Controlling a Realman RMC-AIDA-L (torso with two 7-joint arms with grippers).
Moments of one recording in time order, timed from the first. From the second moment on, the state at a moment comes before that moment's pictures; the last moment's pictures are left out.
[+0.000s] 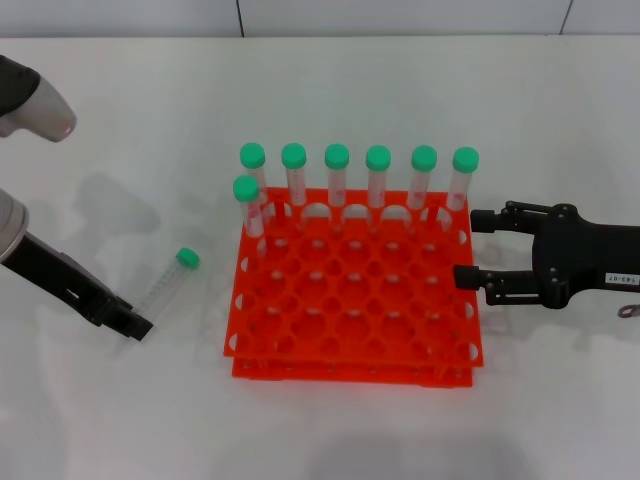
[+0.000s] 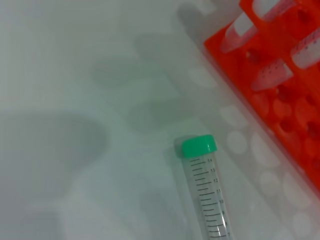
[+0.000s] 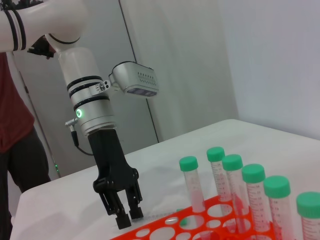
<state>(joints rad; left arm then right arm) -0.71 -1.99 0.90 0.81 2.70 1.64 -2.14 0.40 2.01 -1.10 -0.71 -1.63 -1.51 1.34</state>
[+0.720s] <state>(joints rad) -0.71 -2.00 0.90 0.81 2.71 1.63 -2.14 0.40 2.01 -1.10 -0.71 -1.63 -1.51 1.34</state>
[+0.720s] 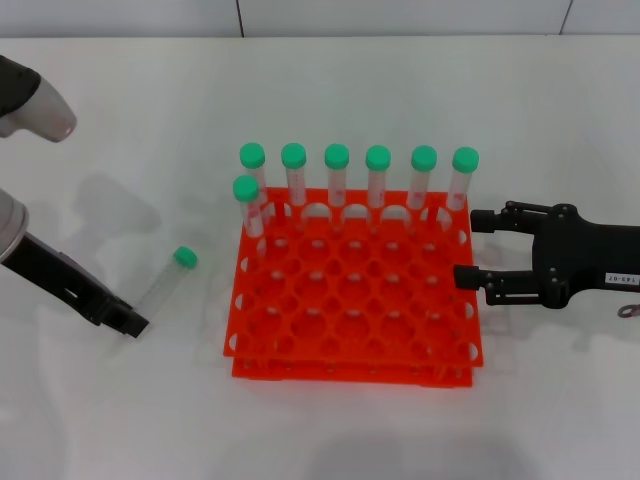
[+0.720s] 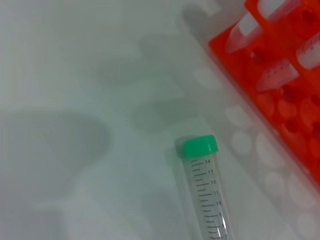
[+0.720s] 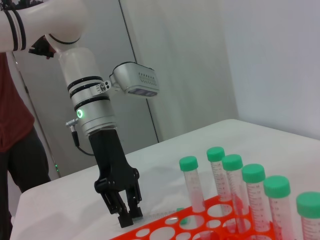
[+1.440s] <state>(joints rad) -0.71 -2.00 0.90 0.81 2.72 1.62 -2.15 0.40 2.01 -1.10 -0.71 -1.63 -1.51 1.34</state>
